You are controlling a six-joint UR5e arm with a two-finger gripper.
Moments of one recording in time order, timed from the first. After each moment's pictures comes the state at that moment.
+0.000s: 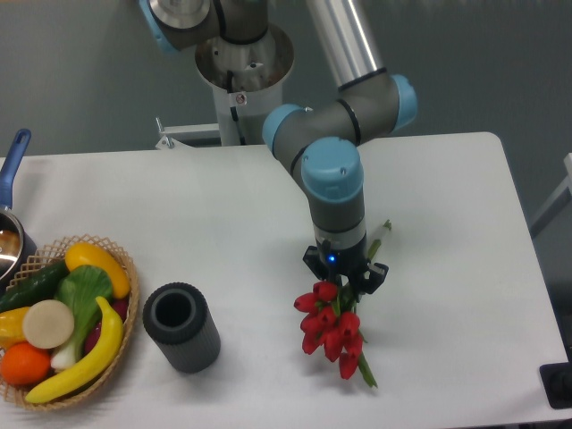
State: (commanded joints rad) arm 2.47 -2.03 -1.74 -0.71 1.62 0.90
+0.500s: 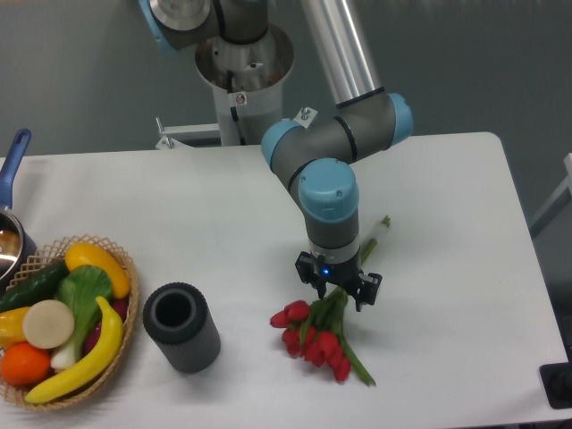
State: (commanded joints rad) arm 2.47 -2.02 -1.73 -0.71 1.62 0.90
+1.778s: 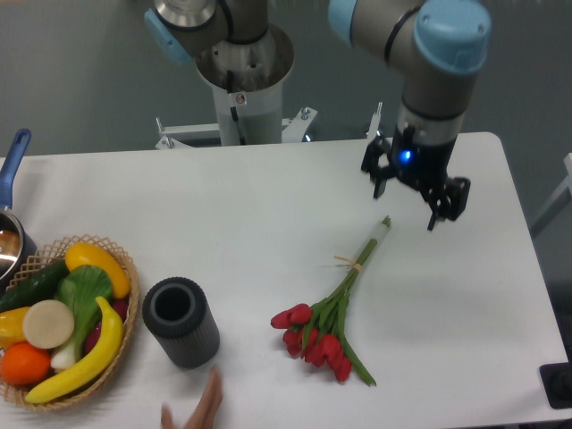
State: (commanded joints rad) arm 2.74 -1.73 -1.52 -1.34 1.45 1.53
